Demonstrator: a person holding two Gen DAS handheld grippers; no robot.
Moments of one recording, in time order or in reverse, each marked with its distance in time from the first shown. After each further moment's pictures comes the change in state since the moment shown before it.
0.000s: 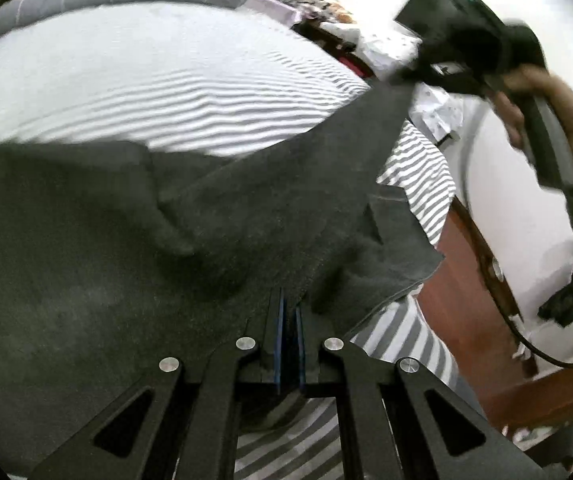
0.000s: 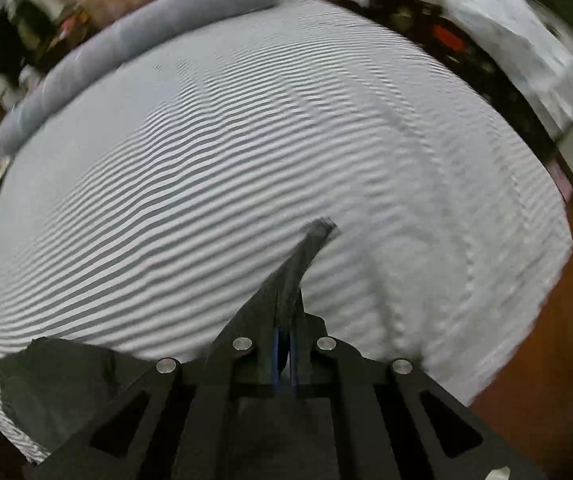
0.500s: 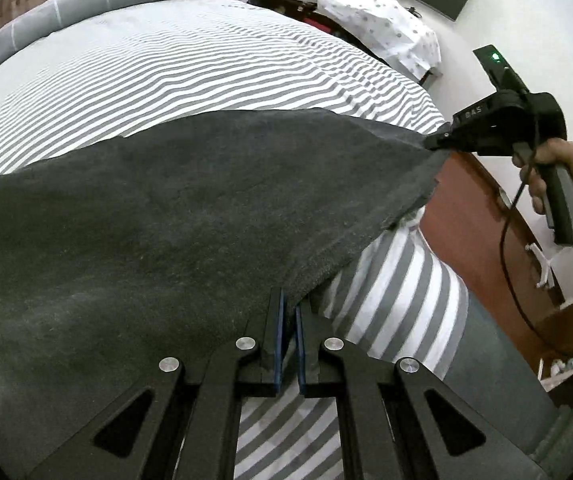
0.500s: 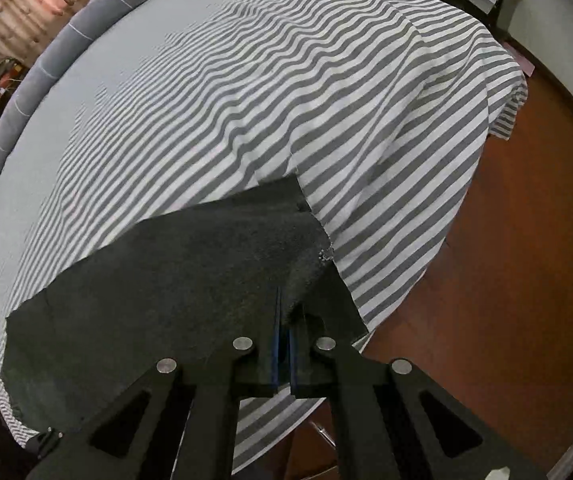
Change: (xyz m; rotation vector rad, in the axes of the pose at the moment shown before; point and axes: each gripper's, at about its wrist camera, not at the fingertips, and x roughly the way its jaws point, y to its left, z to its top) left arm 0.008 -0.026 -0.026 0.195 0.126 0.037; right arm 0.030 -0.110 -0.128 0.228 0.125 -0.013
